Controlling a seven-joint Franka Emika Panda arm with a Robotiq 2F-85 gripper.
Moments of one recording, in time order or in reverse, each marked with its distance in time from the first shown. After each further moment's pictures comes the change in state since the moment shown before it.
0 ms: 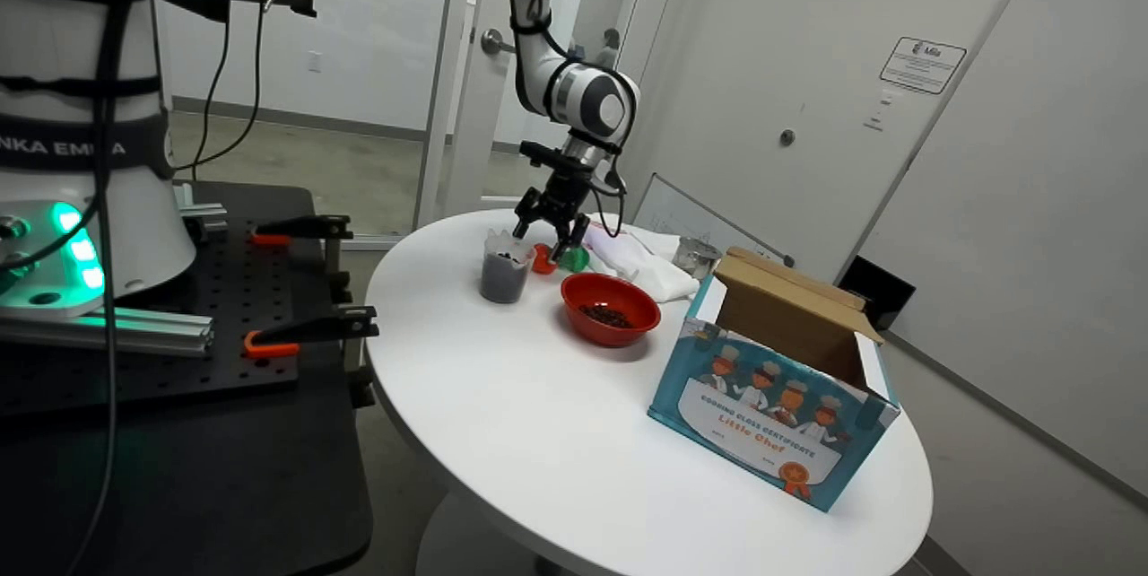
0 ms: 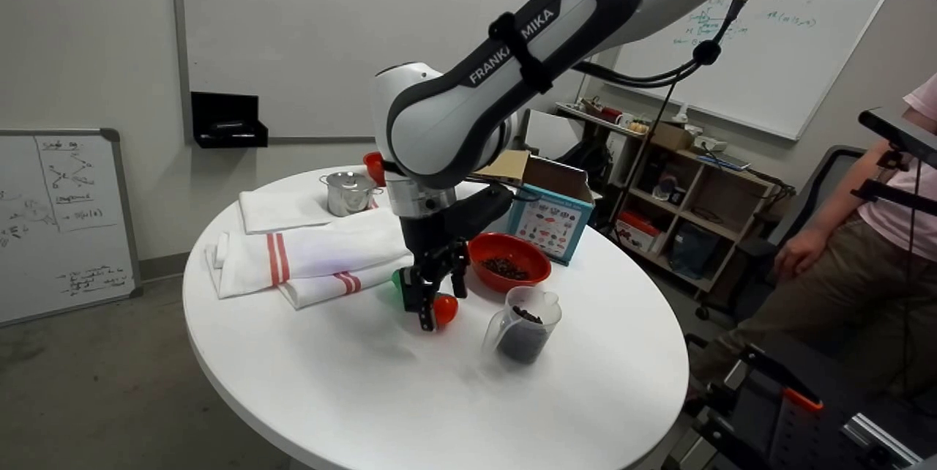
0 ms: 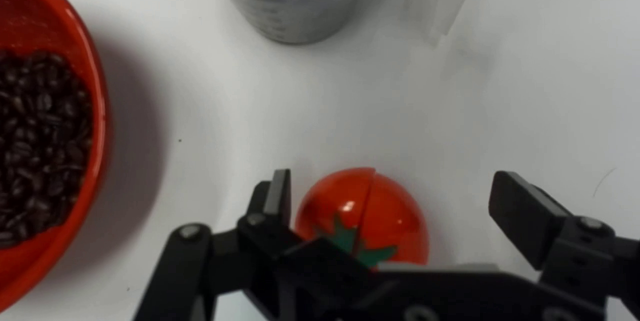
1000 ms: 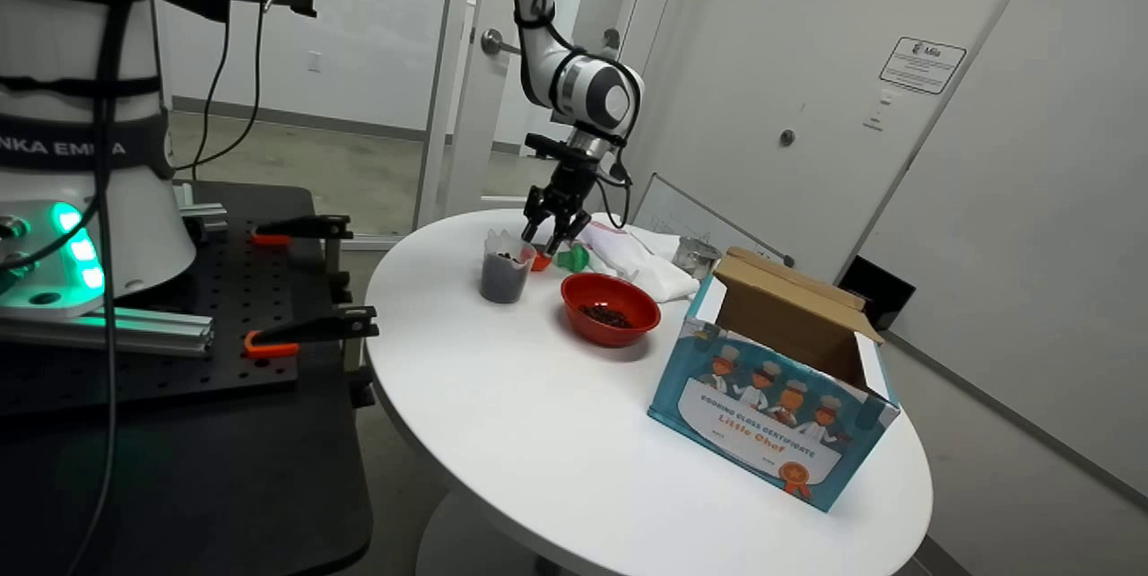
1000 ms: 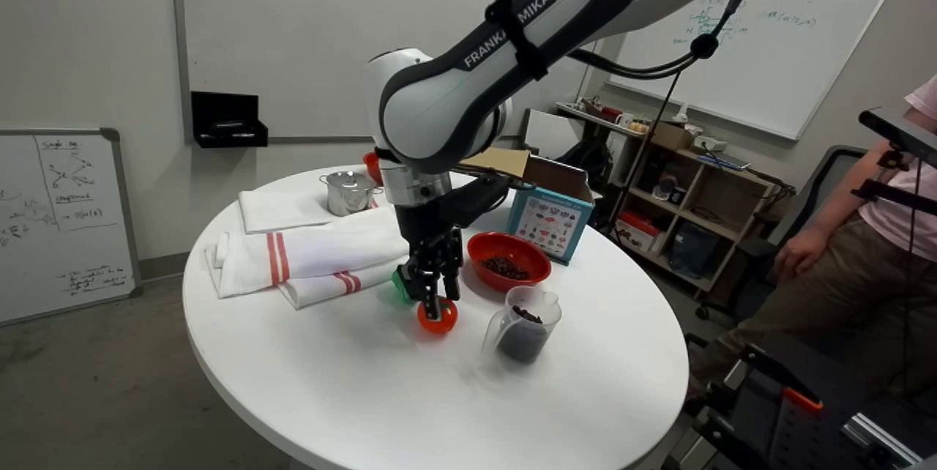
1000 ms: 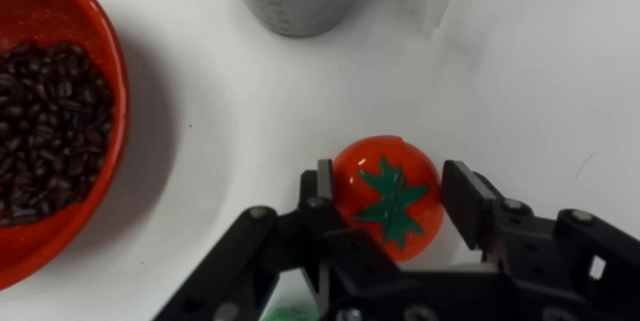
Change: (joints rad) arm 0.005 -0.003 0.001 0.039 -0.002 -0.046 -0.002
